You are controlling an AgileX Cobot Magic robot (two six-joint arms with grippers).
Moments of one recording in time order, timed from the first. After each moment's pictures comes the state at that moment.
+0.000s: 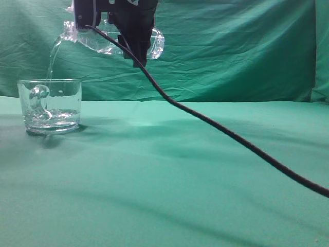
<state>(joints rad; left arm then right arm) 0.00 -0.01 0.02 -0.18 0.36 0.22 0.76 2.21 -1.78 -1.34 0.46 -0.02</state>
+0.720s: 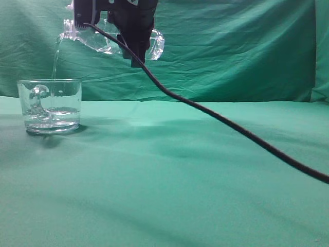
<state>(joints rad) 0.00 -0.01 0.02 -0.18 0.36 0.22 0.76 2.21 -1.78 -1.34 0.46 0.03</state>
